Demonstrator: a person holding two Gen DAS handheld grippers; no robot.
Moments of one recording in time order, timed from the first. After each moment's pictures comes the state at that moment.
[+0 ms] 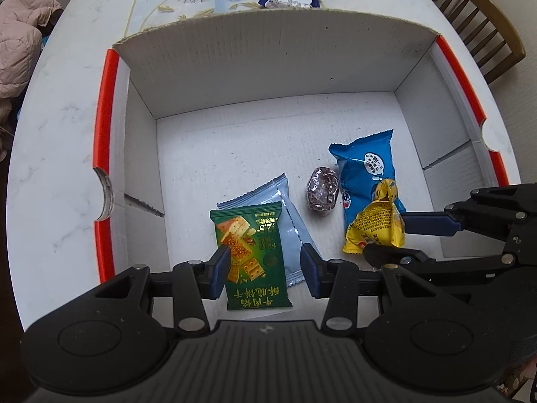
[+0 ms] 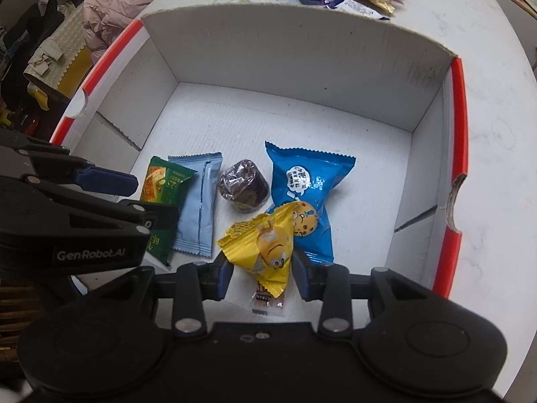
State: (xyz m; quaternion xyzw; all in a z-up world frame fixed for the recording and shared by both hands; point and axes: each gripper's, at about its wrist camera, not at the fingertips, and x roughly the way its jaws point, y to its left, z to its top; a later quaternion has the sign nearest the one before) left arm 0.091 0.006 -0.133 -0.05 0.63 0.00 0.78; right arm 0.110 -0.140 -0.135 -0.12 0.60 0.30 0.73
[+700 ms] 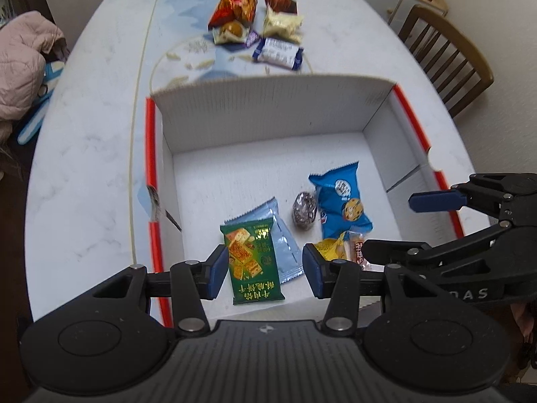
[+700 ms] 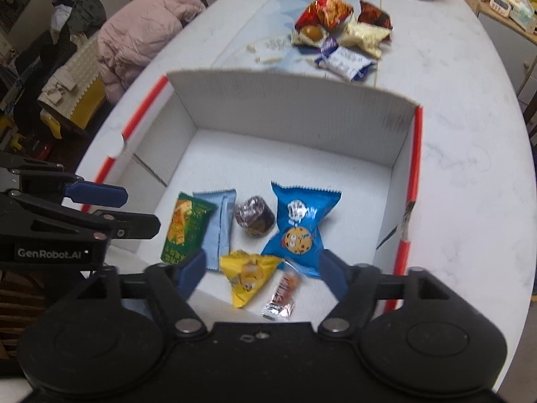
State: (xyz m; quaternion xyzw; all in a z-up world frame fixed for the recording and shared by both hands) left arm 0.058 0.023 -0.071 -0.06 0.57 -0.02 0.82; right arm 0.102 -0.158 -0.080 -0.09 0.55 0.31 0.77
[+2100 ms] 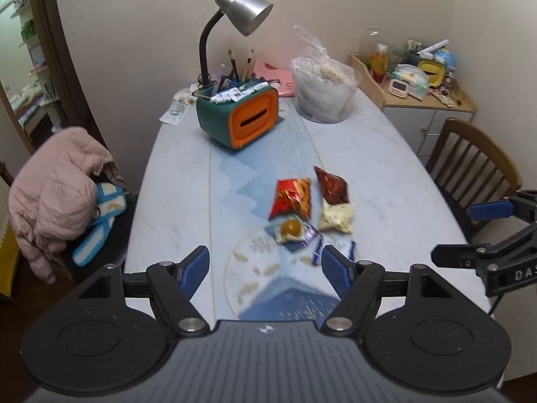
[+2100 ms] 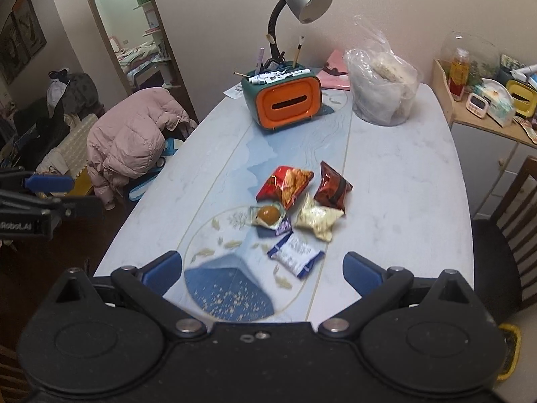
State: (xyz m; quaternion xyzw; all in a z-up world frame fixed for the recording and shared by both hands) left arm 0.209 0.085 0.086 -0.01 0.43 0.05 0.90; right arm 0.273 -0.147 0.056 -0.06 0.45 0.31 0.84
